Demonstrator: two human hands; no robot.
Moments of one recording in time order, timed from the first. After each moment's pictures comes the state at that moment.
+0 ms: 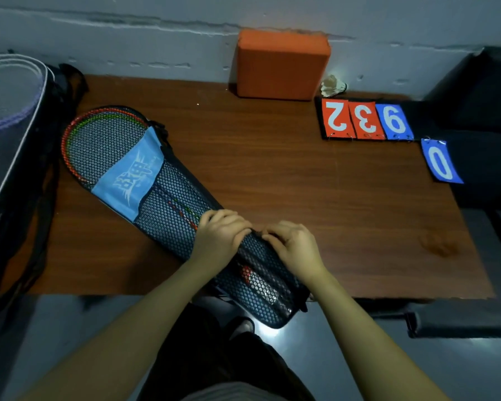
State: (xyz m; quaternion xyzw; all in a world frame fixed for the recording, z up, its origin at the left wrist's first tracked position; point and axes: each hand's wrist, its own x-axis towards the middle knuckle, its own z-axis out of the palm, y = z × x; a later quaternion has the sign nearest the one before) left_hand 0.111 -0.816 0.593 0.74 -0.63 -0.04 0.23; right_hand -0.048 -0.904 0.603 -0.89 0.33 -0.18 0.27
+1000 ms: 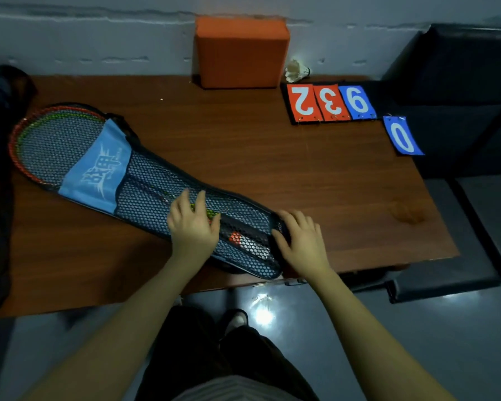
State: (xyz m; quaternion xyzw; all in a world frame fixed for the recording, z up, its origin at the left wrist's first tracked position) left_hand 0.111 -0.823 0.584 0.86 -0.48 -0.09 0.16; right_hand -0.097 -0.900 0.584 -0.86 0.46 -0.10 0.17
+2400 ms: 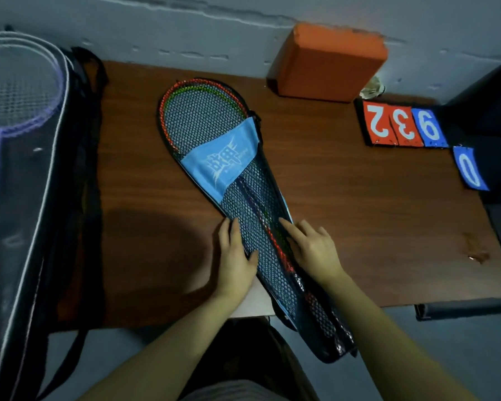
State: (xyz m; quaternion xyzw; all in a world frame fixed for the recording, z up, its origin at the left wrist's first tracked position) left_hand 0.204 -0.769 0.564 0.78 -0.36 -0.31 0.41; right_hand 0.064 -0.879 0.575 -0.94 0.33 -0.08 0.04
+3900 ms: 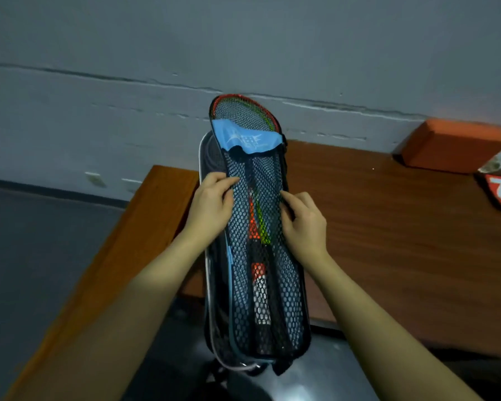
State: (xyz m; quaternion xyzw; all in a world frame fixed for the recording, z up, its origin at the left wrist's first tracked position) left_hand 0.554 -0.538 0.716 0.79 -0.46 0.01 0.41; right_hand 0.404 -0.645 0.685 -0.86 0.29 -0.37 0.18
